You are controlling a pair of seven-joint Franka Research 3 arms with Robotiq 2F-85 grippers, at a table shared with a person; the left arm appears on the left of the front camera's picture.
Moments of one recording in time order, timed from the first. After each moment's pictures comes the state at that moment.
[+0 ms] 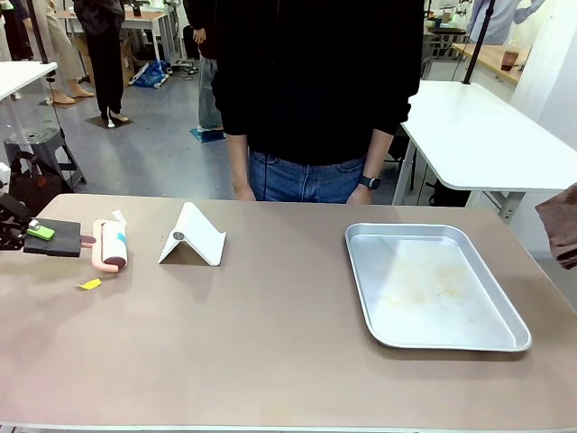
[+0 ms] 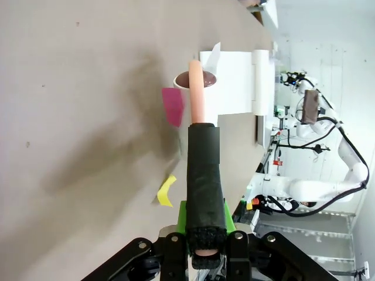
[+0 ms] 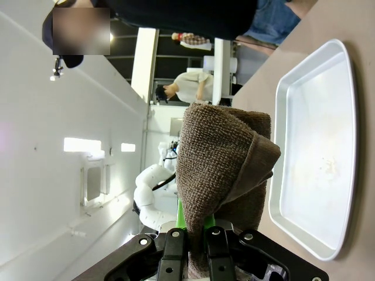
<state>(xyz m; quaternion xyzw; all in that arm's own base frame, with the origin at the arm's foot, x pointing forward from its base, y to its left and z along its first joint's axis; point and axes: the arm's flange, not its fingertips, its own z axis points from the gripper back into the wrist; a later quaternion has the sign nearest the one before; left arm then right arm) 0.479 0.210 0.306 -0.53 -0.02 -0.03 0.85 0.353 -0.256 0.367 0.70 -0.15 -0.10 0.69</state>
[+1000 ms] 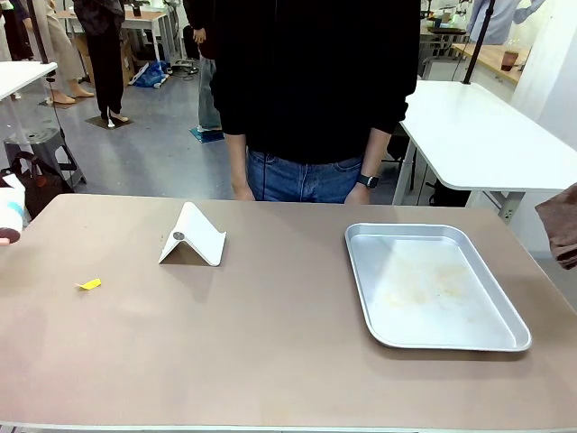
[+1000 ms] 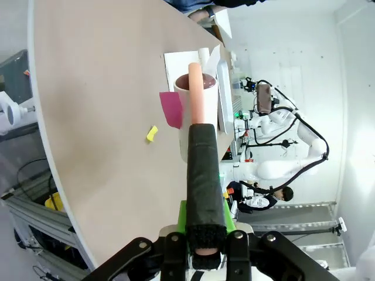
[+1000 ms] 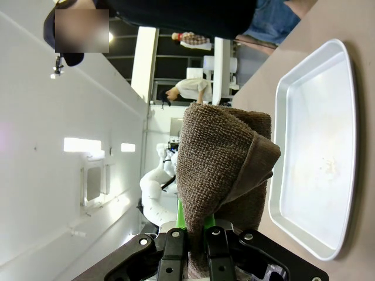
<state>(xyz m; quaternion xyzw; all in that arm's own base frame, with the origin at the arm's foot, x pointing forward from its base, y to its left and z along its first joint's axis) 0.414 0.372 0.355 -0.59 -0.07 -0.04 0.80 0.353 -0.256 0.367 0.70 -0.15 -0.10 0.69</state>
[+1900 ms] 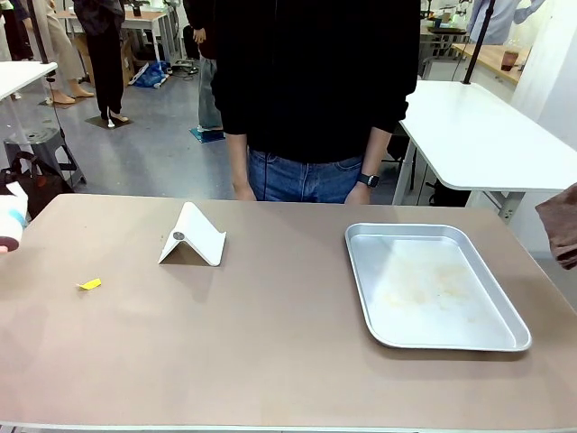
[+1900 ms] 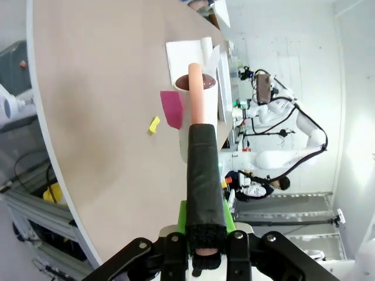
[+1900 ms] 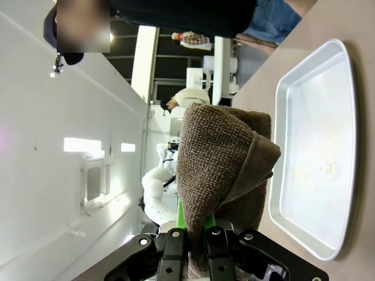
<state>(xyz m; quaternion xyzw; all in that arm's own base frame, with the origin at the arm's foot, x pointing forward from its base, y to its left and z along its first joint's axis) 0.422 0.367 0.343 -0.59 -0.04 -0.05 0.80 0.353 -0.256 0.367 0.70 -0.15 -0.10 0.69</state>
